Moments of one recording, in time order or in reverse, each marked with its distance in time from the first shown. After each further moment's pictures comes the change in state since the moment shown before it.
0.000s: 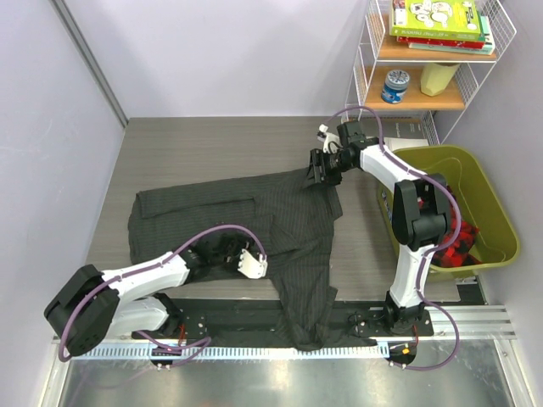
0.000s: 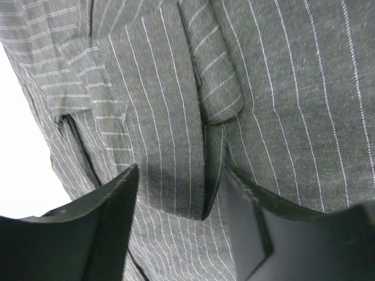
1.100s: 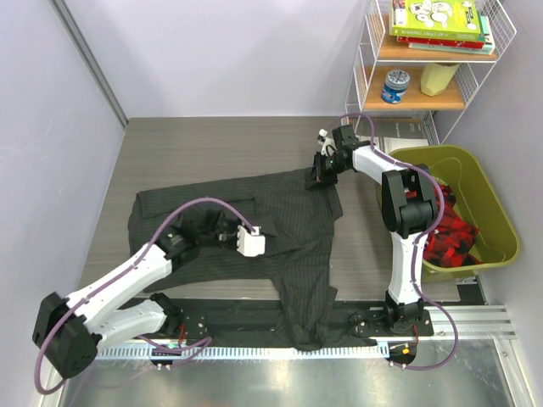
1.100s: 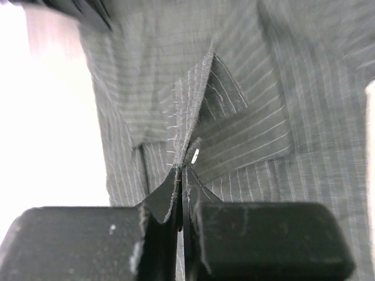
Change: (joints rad) left arm 0.080 -0.125 0.244 -0.212 0.244 -0.126; right arm -0.004 0.167 0.059 0.102 0.060 0.134
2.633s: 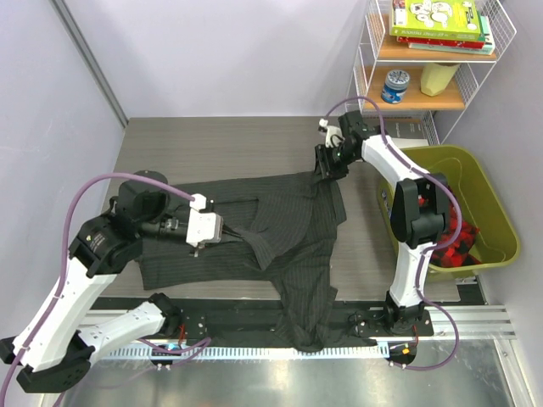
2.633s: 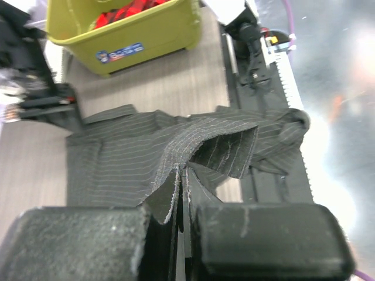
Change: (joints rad) left arm 0.000 -0.156 0.700 -0.650 0.492 -0.435; right arm 0.000 -0.130 0.082 -0.301 0.082 -0.251
